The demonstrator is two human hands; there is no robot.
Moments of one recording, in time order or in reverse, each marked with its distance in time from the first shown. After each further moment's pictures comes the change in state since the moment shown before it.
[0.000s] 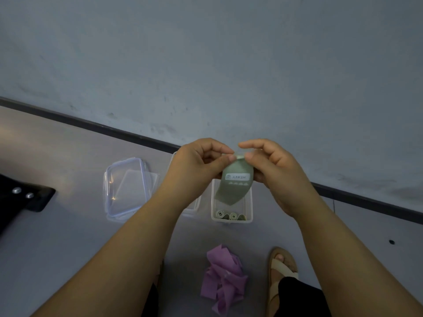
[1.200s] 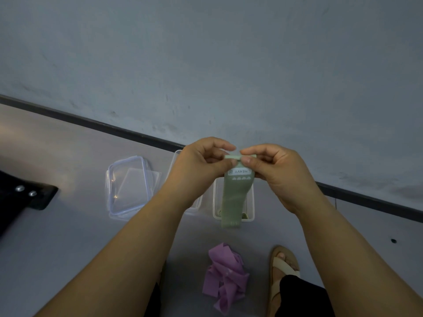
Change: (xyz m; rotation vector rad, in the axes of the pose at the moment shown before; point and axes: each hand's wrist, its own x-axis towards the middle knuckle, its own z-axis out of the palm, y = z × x) left_hand -0.001 0.000 -0.001 -0.047 -0.028 -0.080; right_hand 0.006 0.007 -0.001 -0.046 0.092 0.042
